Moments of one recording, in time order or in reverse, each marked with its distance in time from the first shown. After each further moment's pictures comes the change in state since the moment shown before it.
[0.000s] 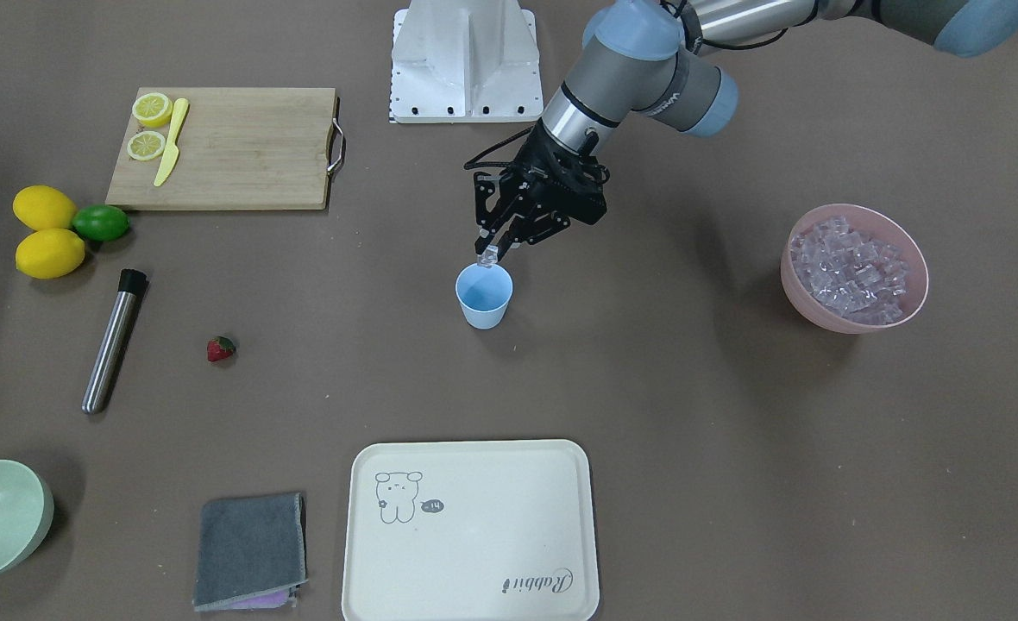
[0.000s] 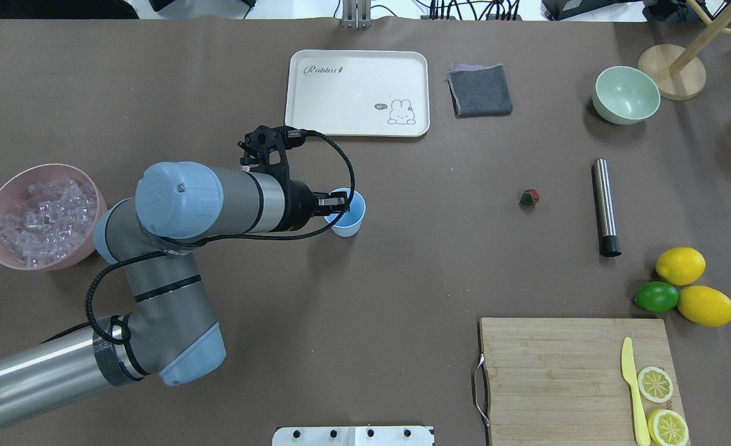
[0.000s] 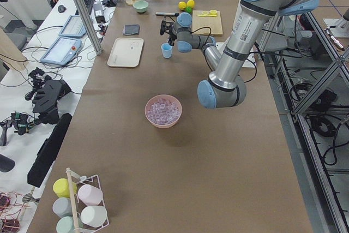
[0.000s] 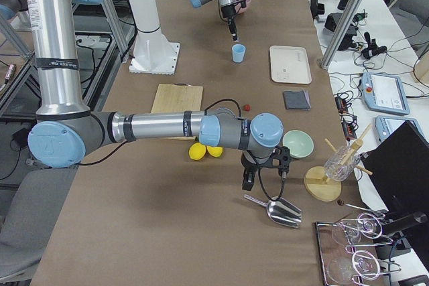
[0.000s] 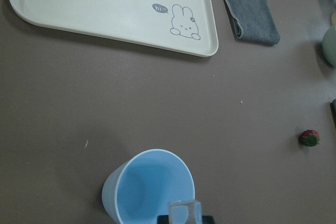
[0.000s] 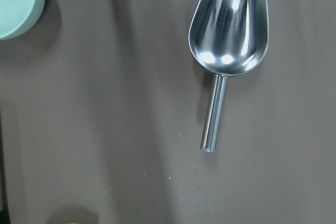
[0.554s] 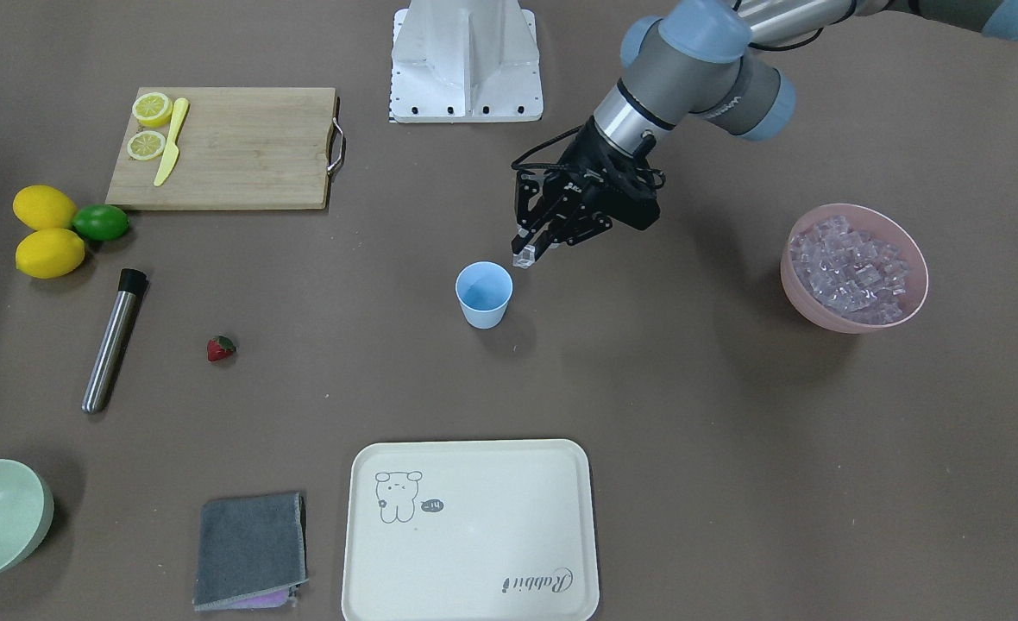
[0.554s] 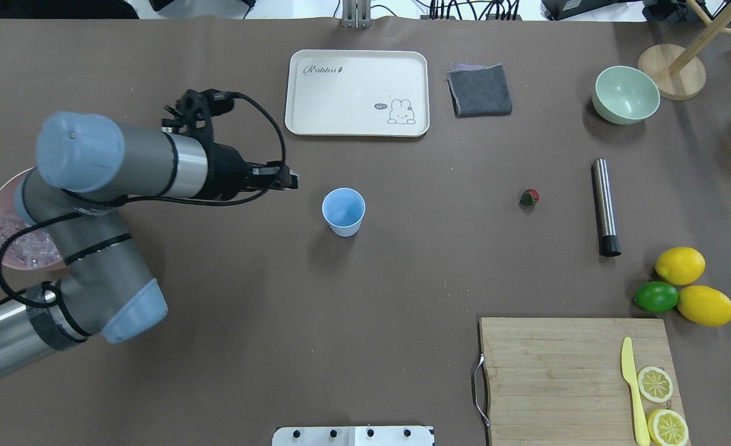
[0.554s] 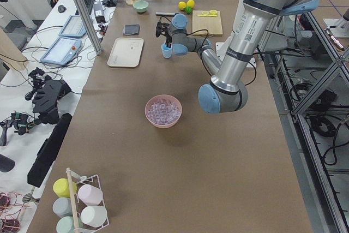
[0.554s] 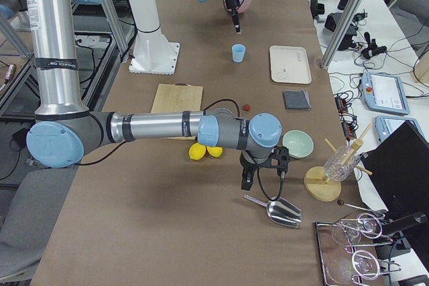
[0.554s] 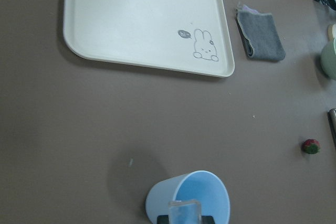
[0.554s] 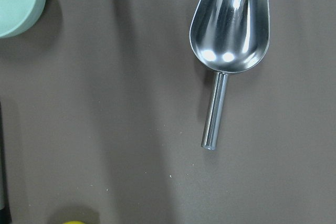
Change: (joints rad) left arm -0.070 0.059 -0.051 -0.016 -0.108 -0.002; right arm 0.000 -0.006 0.005 0.000 0.004 0.000
